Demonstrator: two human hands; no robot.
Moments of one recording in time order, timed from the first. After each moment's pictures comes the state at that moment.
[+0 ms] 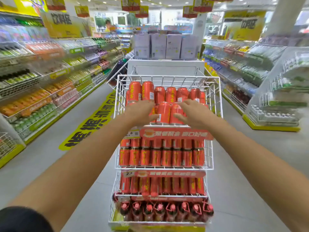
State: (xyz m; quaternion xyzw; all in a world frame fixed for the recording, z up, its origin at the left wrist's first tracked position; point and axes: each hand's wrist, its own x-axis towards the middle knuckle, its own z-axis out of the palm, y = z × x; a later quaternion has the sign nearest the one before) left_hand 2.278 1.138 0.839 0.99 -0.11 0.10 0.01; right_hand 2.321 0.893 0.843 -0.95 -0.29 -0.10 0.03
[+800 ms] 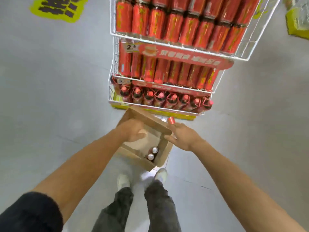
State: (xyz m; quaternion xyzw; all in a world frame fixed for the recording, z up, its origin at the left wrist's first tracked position) left_hand 2.033 1.119 0.349 0.93 -0.07 -0.33 0.16; right_hand 2.089 0.867 0.388 -0.89 -0.30 0.34 0.03
